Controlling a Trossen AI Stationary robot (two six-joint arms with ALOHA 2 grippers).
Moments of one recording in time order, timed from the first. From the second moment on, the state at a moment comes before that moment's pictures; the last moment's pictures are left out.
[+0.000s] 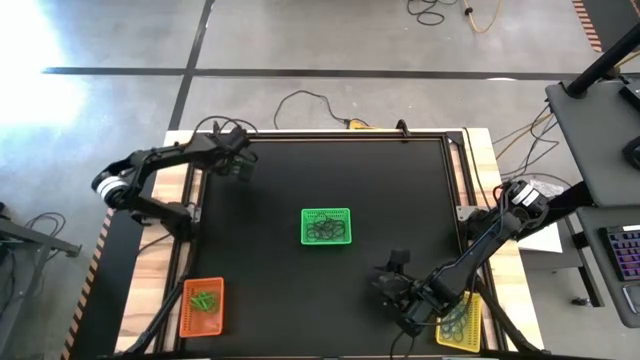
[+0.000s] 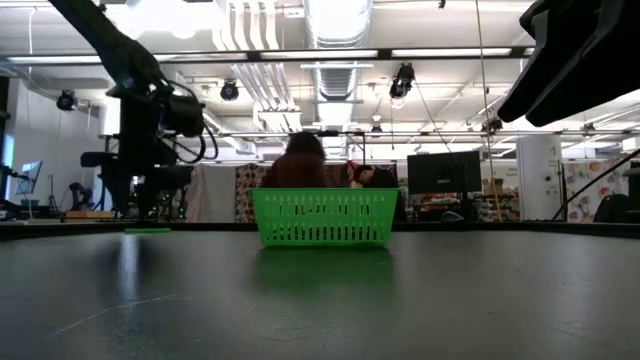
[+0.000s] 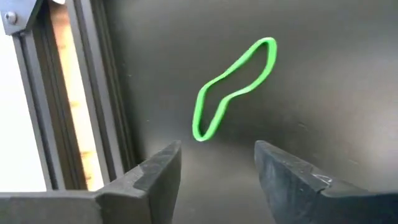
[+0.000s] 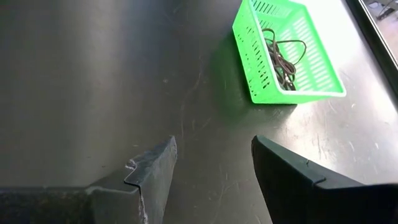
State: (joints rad) left arm 0.85 1.39 0.73 -0.74 -0.34 -0.48; right arm 0.77 1.70 1.08 -0.62 0.76 0.64
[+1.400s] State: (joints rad) left arm 0.92 1.74 0.99 -0.92 -0.19 -0.43; right arm 0.78 1.75 1.08 -0.61 0.75 0.67
